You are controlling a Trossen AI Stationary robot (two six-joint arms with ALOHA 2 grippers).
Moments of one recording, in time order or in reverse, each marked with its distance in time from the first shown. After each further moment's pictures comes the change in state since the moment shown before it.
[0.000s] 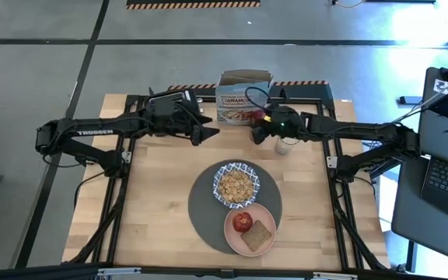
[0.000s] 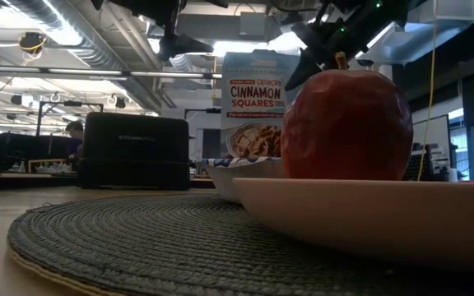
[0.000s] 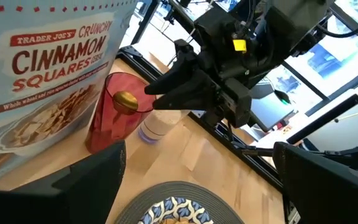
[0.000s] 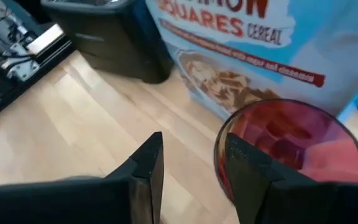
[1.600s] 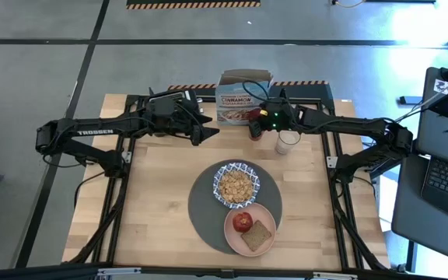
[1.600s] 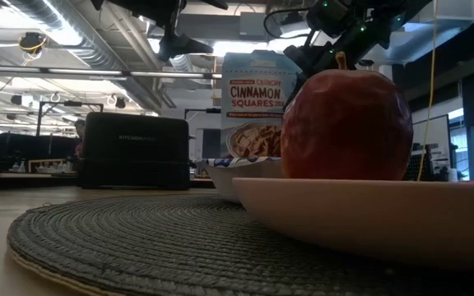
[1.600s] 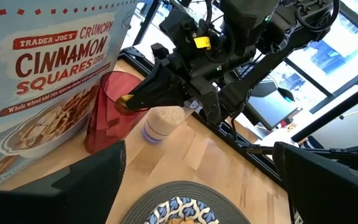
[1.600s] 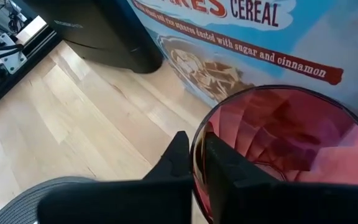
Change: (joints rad) left arm 0.006 0.001 0.001 -0.008 0.000 0.024; right arm -0.129 0.096 0.000 0.058 -0.158 -0.032
